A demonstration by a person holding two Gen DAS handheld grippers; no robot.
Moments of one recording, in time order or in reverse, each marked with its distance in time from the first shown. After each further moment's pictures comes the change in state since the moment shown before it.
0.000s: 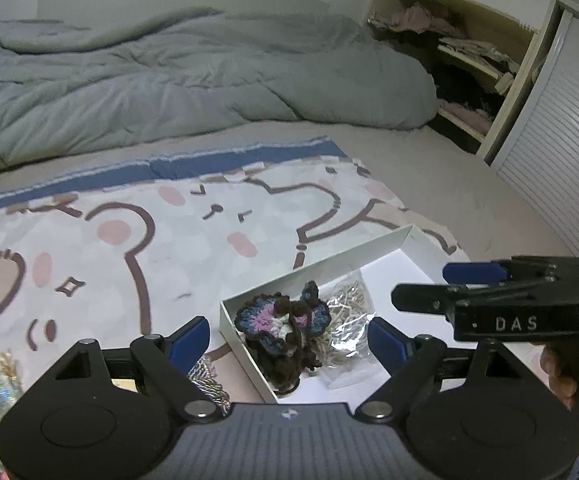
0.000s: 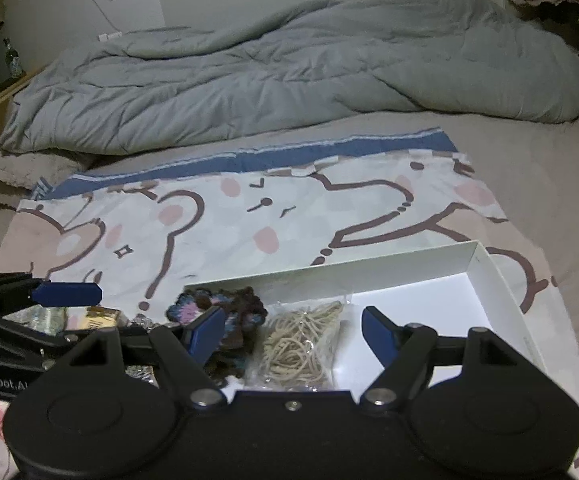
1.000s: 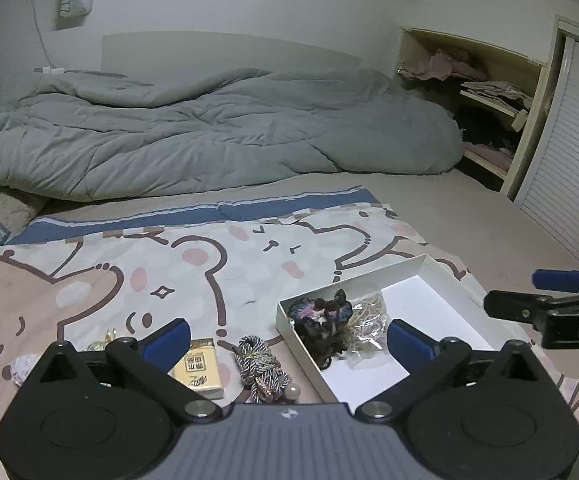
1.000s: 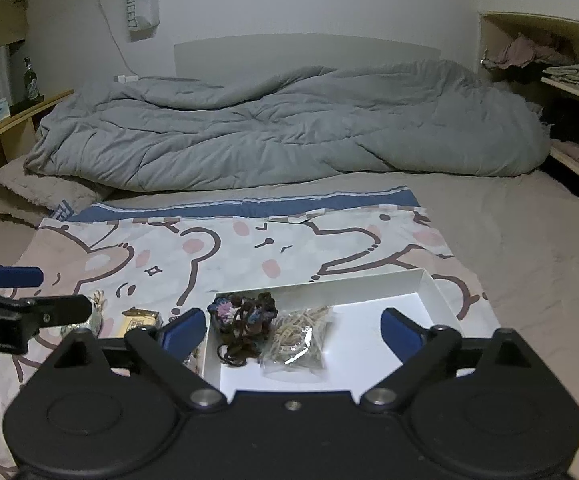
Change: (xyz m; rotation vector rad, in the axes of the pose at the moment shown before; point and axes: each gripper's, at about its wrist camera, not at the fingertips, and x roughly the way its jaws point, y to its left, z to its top) left arm -0.121 -0.013 -0.039 -0.004 -0.145 0.156; right arm -0.128 0.036 -0.036 -0.042 -0.164 -0.085
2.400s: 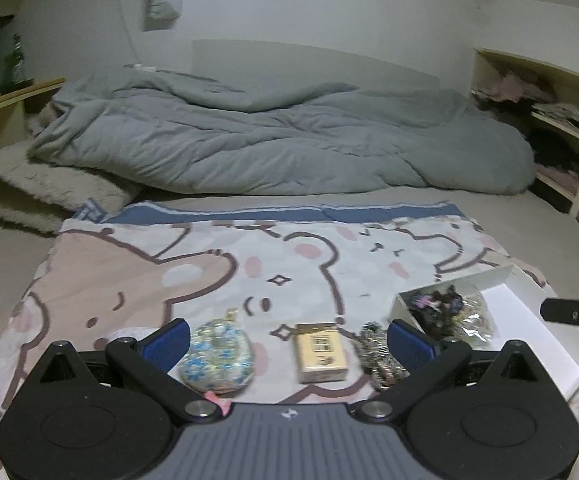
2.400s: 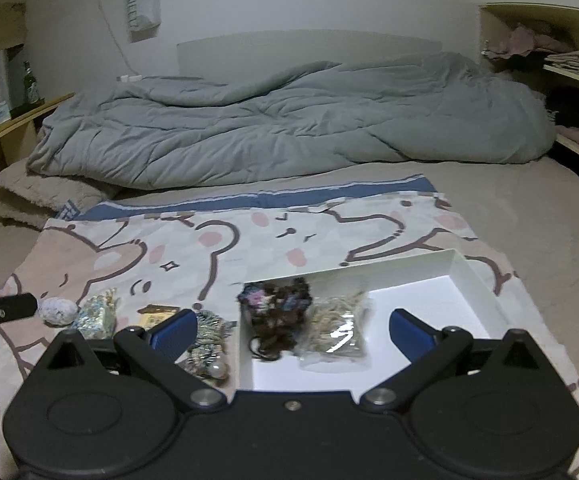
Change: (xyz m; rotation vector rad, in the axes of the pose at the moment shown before) left arm -0.036 0.087 -0.035 -0.078 -0.056 0.211; right arm 0.024 0.043 -0.024 0.032 -0.006 0.016
